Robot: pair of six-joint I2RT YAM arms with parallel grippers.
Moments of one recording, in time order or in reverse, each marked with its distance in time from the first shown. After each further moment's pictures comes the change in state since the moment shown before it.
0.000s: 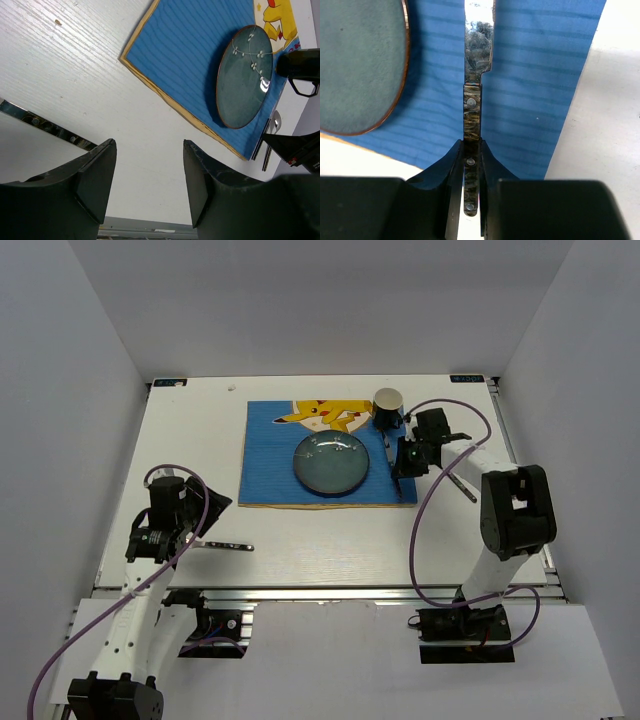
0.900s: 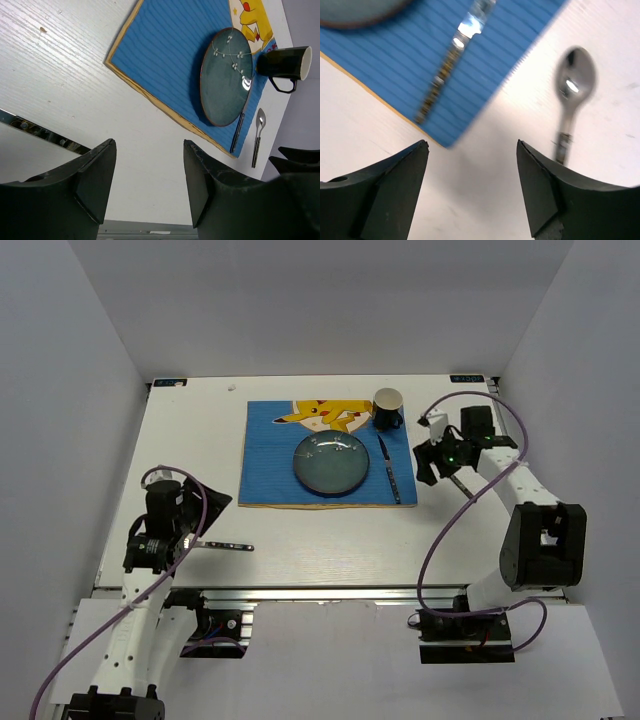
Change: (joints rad) left arm 0.000 -0.066 -0.006 0.016 0.016 -0.004; right arm -0.151 -0.235 -0.046 -0.153 -0.152 -0.658
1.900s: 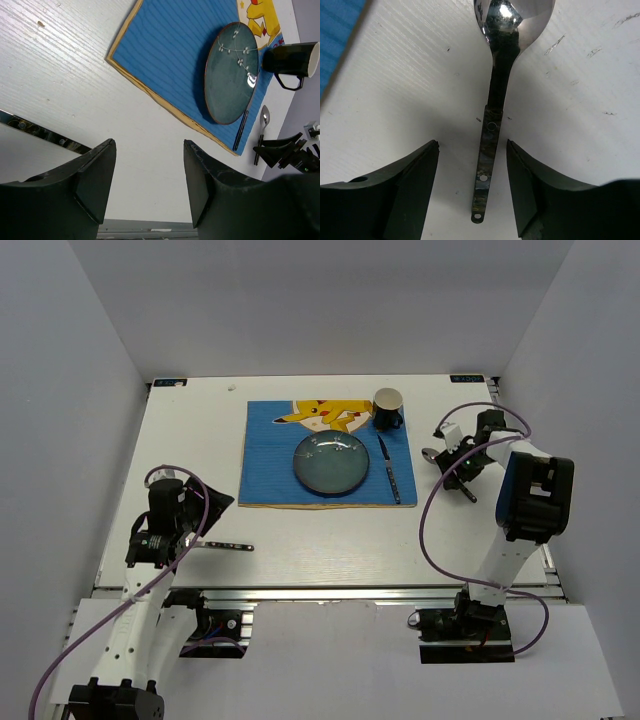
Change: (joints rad) left arm 0.000 0.031 -0.015 0.023 0.019 0.000; right arm -0.214 0.371 0.152 -0.083 0.064 -0.339
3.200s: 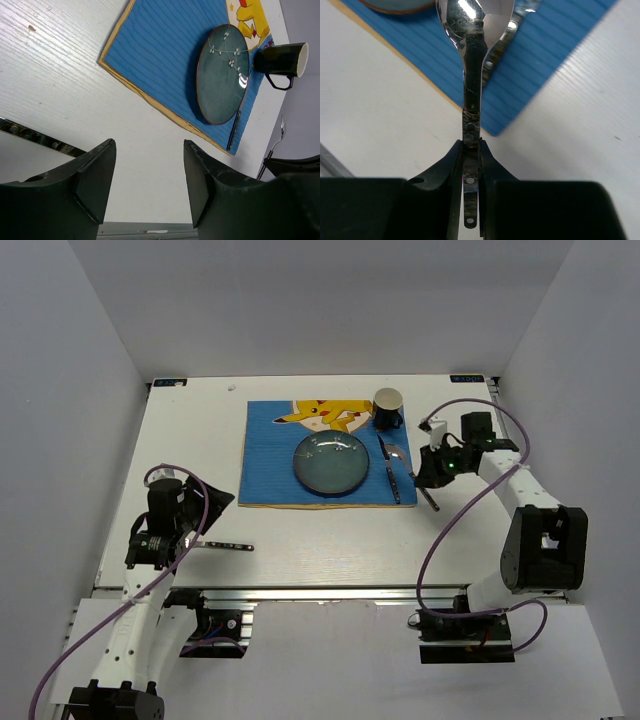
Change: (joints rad) left arm 0.000 -0.009 -0.002 0.023 0.010 -0.008; right arm 0.140 -0.385 -0.180 -0.032 -0.240 0.334
